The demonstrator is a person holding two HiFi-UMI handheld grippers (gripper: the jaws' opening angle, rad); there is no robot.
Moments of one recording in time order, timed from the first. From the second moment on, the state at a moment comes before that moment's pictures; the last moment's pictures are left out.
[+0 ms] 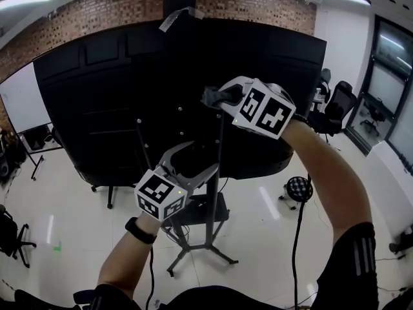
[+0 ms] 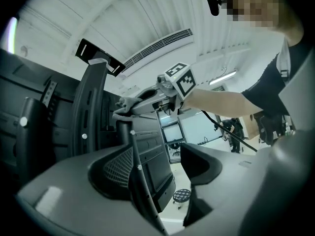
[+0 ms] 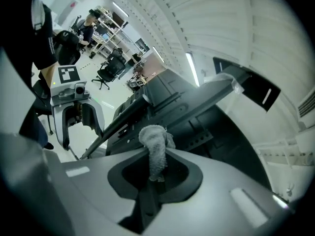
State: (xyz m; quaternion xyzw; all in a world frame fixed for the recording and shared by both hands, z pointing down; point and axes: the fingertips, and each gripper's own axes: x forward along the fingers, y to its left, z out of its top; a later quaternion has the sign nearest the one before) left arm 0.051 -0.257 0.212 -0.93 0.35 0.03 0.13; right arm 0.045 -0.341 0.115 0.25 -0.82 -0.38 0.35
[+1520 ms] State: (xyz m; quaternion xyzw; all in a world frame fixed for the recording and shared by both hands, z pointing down) left arm 0.068 -0.307 0.289 -0.89 0.45 0.00 0.08; right arm 0.063 -0.343 0.234 0.24 -0.73 -0.58 0.27
